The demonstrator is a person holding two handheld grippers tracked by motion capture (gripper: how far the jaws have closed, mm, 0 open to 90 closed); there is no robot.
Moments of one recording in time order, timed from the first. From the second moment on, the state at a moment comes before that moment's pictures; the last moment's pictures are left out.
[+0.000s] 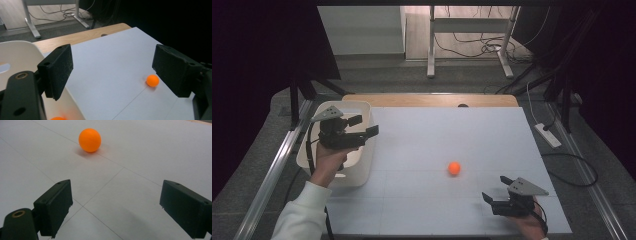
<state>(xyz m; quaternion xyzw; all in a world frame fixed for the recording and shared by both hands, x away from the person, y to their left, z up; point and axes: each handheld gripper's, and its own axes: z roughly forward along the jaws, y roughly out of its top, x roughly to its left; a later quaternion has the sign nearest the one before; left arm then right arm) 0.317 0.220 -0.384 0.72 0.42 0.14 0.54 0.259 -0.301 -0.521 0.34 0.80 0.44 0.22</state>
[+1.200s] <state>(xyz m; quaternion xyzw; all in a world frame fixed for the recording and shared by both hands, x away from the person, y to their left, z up) 0.316 0.171 -0.385 0.74 0.37 0.12 0.55 0.254 -0.306 -0.520 0.34 0.80 0.44 0.23</state>
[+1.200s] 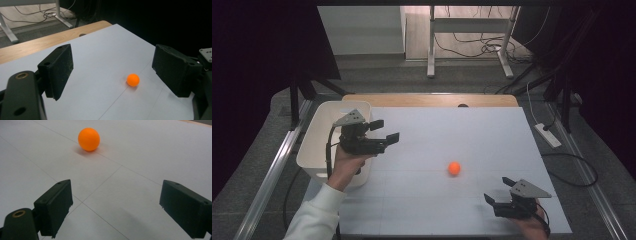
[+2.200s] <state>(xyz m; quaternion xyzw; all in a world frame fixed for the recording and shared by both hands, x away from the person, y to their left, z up) 0.325 0.122 -0.397 0.77 0.34 0.09 0.53 0.256 -0.304 -0.521 0.34 0.80 0.44 0.23</state>
